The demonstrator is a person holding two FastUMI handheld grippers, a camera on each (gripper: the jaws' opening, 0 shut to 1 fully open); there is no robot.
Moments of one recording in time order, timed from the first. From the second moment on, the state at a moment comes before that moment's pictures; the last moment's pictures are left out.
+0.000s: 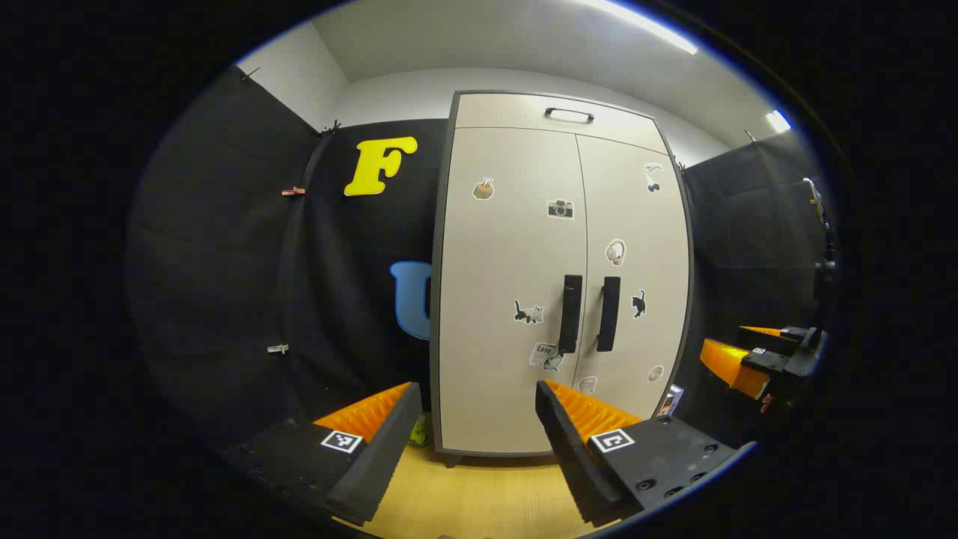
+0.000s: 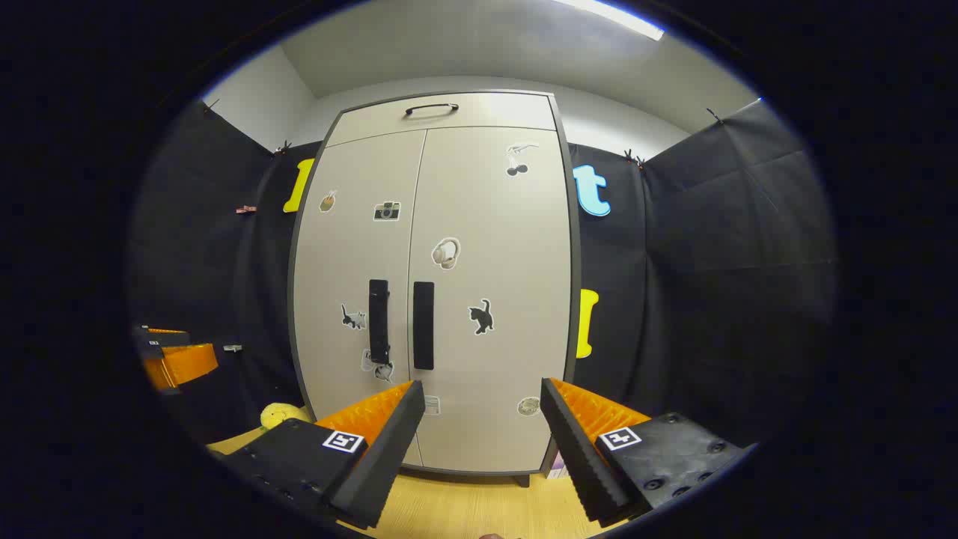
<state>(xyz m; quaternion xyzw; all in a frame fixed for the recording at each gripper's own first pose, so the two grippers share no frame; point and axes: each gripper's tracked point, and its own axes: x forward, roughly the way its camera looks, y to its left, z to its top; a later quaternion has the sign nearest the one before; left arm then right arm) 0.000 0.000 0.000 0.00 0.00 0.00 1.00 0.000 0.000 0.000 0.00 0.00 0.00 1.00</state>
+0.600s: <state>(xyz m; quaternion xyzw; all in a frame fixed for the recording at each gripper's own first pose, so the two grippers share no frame) 0.011 0.000 0.003 0.01 -0.02 -0.02 1.00 0.001 0.021 -0.003 -0.02 0.00 0.00 1.00</state>
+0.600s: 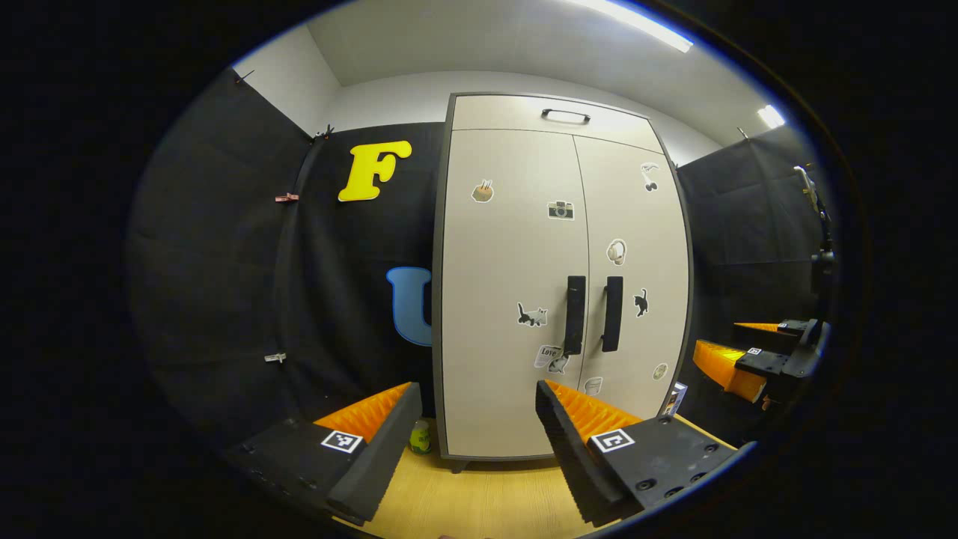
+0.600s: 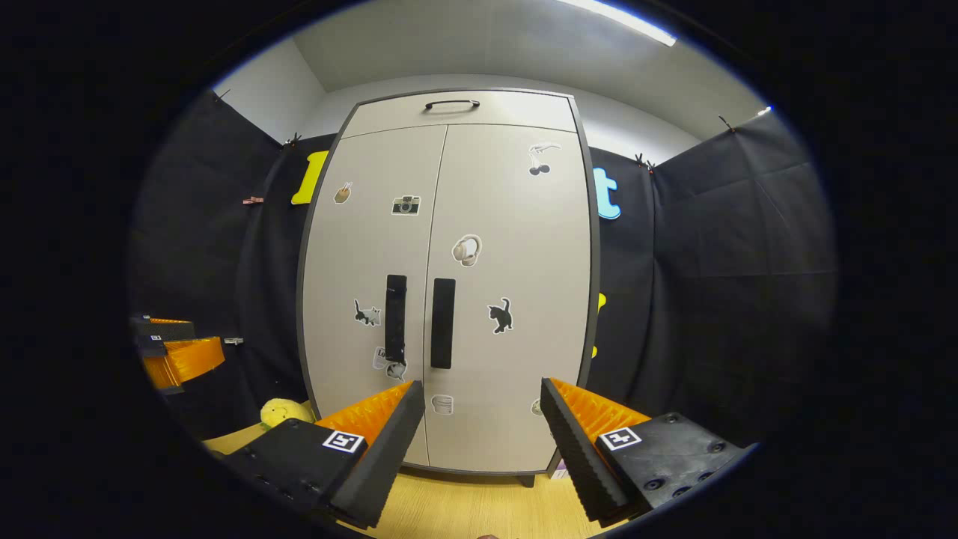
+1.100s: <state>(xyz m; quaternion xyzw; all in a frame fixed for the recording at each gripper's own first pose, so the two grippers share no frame) 0.037 -0.016 -0.007 0.02 -0.01 -0.05 1.00 0.008 0.009 -0.005 0.00 0.01 -0.02 1.00</state>
